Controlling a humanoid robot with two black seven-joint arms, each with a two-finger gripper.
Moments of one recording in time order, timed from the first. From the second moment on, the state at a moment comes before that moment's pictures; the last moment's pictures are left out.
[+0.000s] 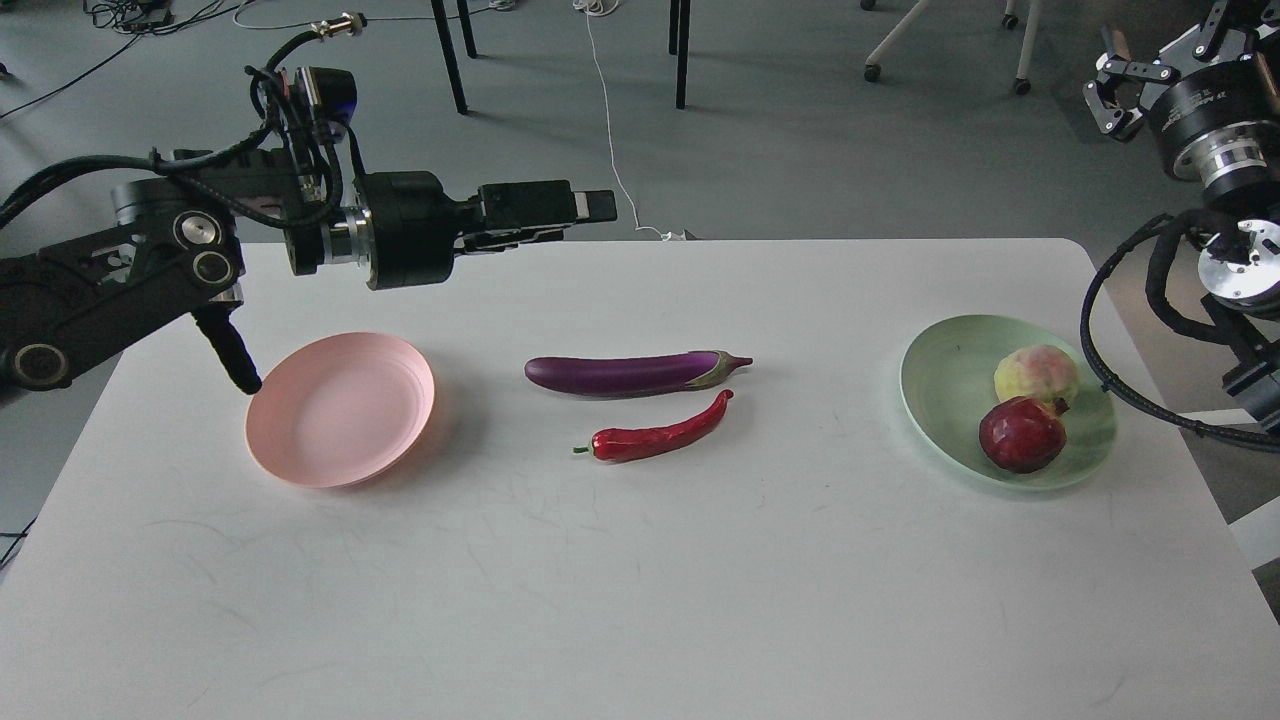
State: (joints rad) left arm -1.06 0.61 -0.42 -1.36 1.21 -0.49 -0.21; right arm 0.87 -0.47 0.78 0.50 0.13 0.43 0.39
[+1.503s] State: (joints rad) left arm -0.92 0.16 -0.17 -1.04 2.16 -0.39 -0.19; right arm 0.59 -0.47 0.93 0.50 0.21 0.49 0.41
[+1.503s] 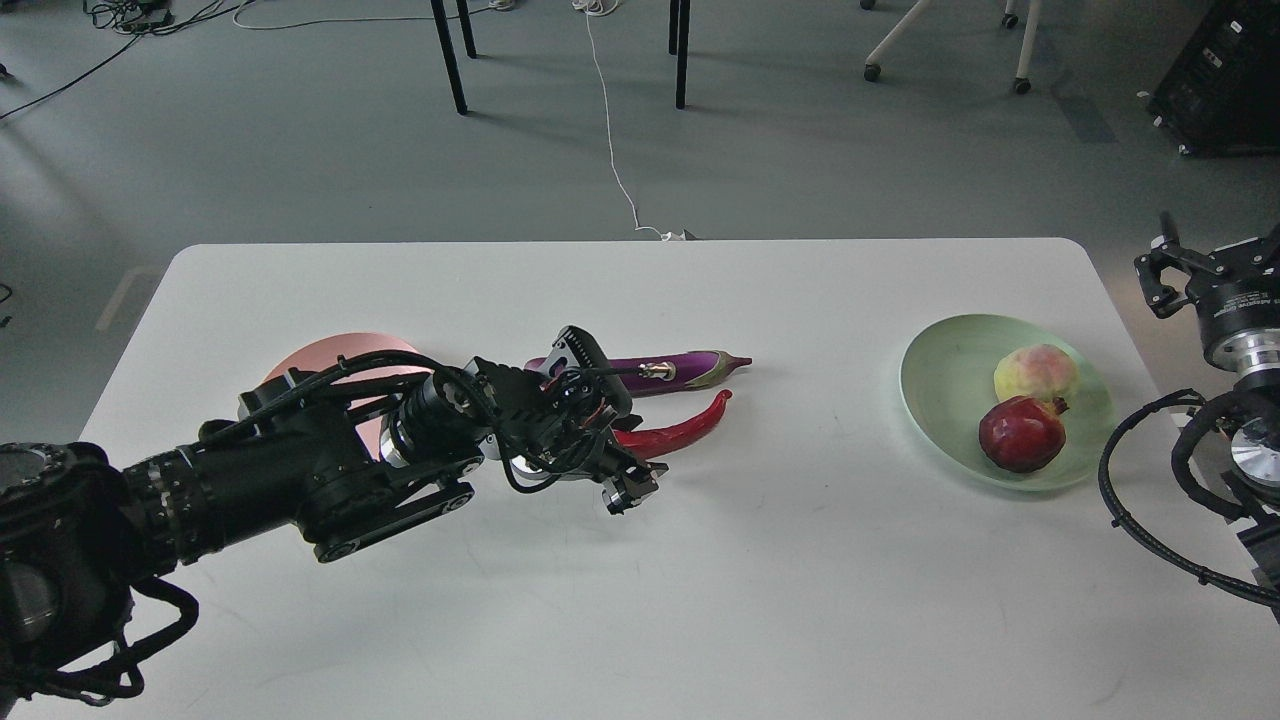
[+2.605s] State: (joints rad) left arm -0.81 0.90 -0.28 -1.21 1.92 -0.29 -0.30; right arm 0.60 -0.43 0.94 0.51 0.21 0.49 0.41
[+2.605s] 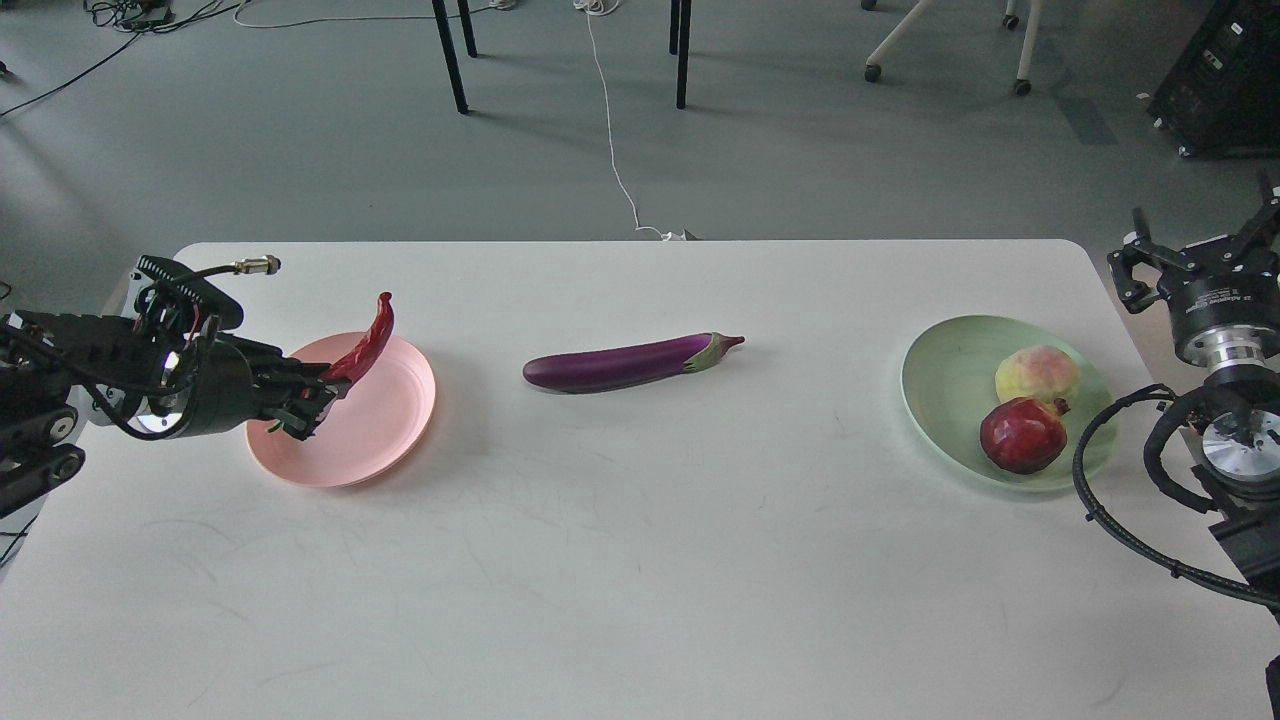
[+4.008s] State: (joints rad) left arm -1.09 0.18 -0.05 -0.84 2.02 -0.24 -0.27; right arm 0.55 -0.47 0.95 0.50 0.22 0.49 0.43
